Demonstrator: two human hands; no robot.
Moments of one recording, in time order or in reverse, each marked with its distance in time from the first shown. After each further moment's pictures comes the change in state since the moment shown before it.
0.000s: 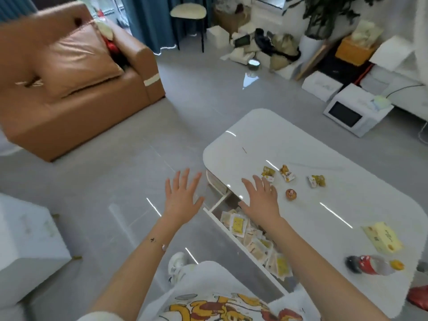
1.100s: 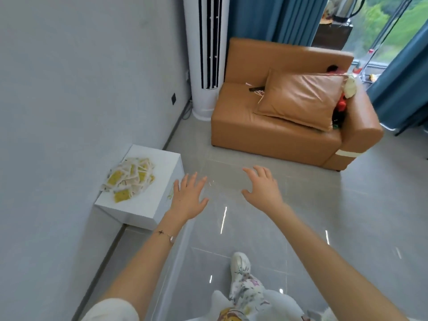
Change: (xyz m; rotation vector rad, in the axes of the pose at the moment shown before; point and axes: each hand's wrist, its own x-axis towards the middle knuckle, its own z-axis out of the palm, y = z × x) left_hand -0.045 -0.561 -0.091 -0.216 0.102 -0.904; right_hand 0.257 -0.675 0.001 -0.147 -0.115 -0.971
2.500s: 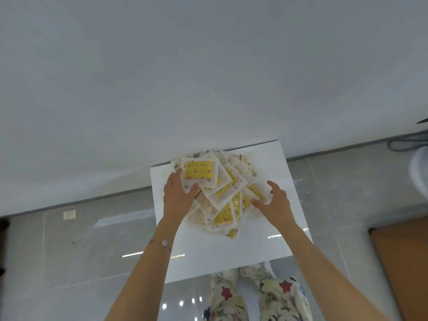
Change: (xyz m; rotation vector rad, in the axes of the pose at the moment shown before) left_hand 0.271 -0.487 0.240 -0.979 0.504 -1.544; right_hand 0.595 -0.334 0.443 0.113 -0.824 -0.363
